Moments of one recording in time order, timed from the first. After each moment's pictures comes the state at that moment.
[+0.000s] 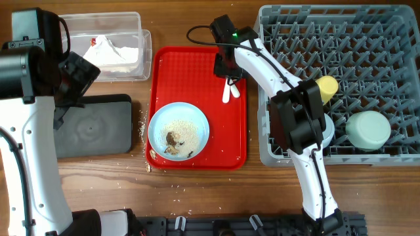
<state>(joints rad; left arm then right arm) 0.09 1.53 1.94 -1.66 -0.21 -0.88 0.46 2.44 2.08 -1.03 0.06 0.58</state>
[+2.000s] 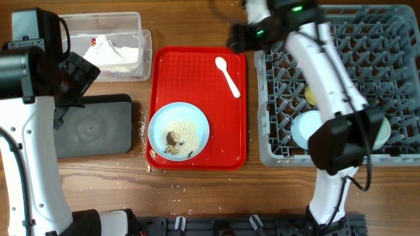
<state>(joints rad) 0.09 1.53 1.94 -1.66 -0.21 -0.88 0.34 2.11 2.06 -1.06 -0.25 0.08</state>
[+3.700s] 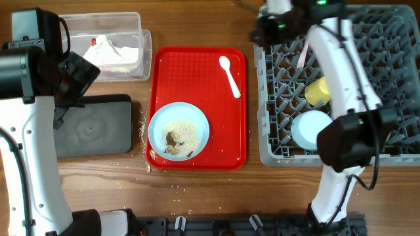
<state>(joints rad) 0.09 1.53 1.94 -1.67 -0.21 -0.88 0.23 2.09 2.09 -1.07 -0.32 -0.02</state>
